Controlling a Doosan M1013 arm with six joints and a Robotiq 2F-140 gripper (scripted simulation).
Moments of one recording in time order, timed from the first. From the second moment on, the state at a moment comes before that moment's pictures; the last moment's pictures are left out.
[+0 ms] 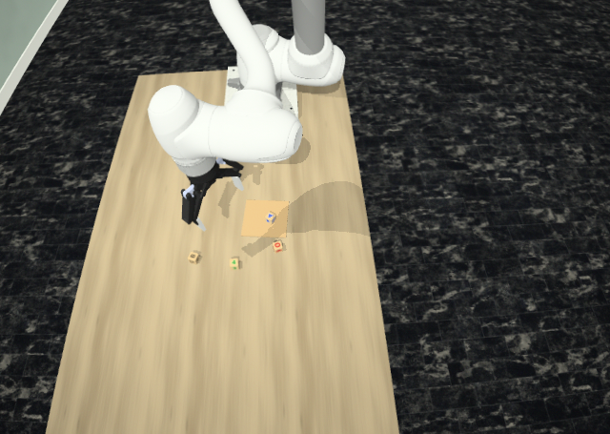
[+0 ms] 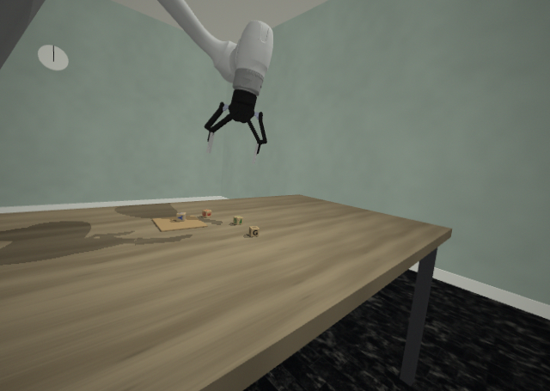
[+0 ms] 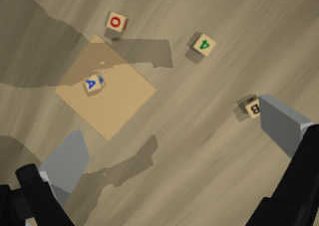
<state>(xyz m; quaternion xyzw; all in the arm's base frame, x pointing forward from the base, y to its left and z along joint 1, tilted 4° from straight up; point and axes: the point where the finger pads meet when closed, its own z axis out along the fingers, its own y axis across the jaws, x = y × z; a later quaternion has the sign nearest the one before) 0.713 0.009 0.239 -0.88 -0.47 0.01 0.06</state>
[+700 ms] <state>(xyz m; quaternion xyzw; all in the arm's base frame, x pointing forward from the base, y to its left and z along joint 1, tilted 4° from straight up) 0.680 0.003 0.289 -0.98 -0.20 0.01 0.02</state>
